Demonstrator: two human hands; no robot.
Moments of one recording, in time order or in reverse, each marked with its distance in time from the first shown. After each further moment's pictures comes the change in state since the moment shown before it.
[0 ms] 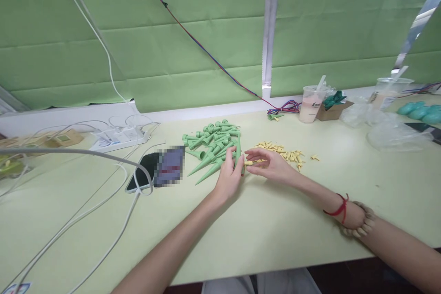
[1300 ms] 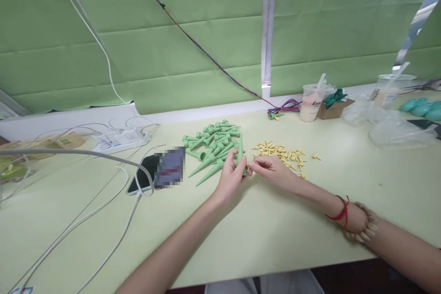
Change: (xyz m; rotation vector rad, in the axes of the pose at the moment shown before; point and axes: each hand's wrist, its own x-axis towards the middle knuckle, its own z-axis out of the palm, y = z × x) left_hand -0.003 0.017 0.006 -0.316 -0.092 -0.101; right_hand -0.008 -0.013 0.003 -0.275 -0.065 -0.091
